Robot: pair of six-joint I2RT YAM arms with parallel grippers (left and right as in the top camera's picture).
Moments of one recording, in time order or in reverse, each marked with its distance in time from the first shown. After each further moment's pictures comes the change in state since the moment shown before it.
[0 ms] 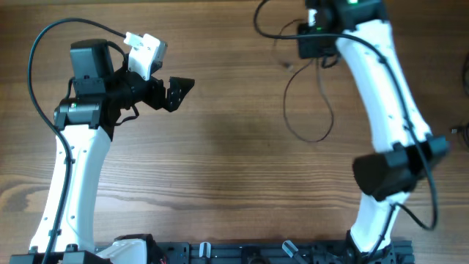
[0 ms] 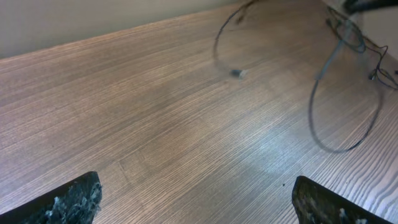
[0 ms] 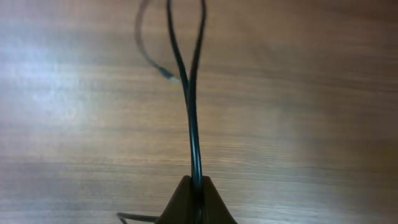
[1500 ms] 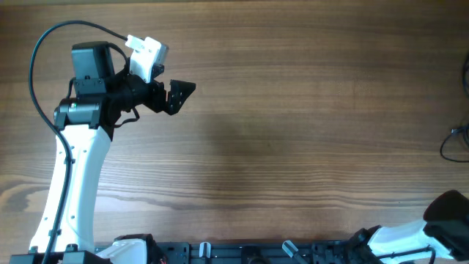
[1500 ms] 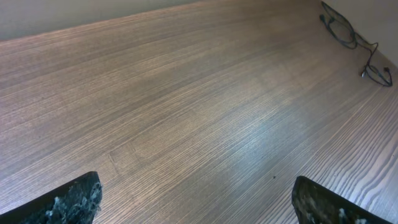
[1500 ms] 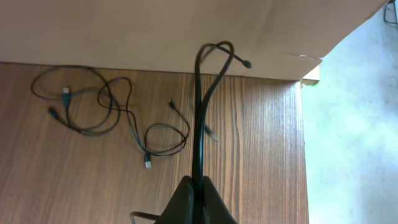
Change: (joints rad) left arm 0.000 0.000 0.000 -0.042 0.017 0.000; right arm -1.051 -0.270 0.002 -0.096 0.262 0.391
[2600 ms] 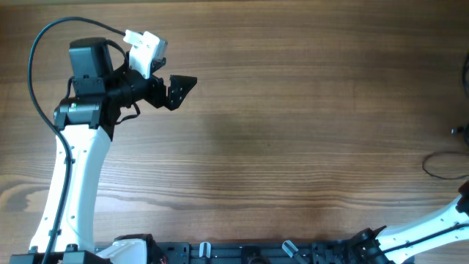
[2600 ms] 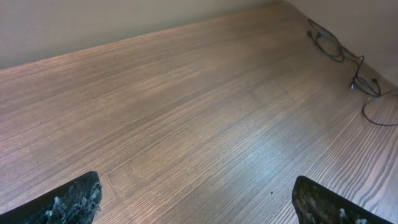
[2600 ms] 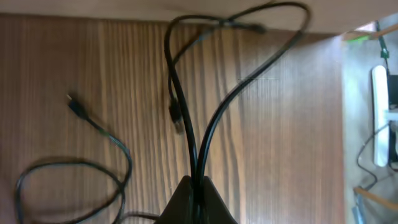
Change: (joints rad) left arm 0.000 0.000 0.000 0.080 0.044 -0.023; right arm -0.202 0.317 -0.478 0.505 -0.021 -0.076
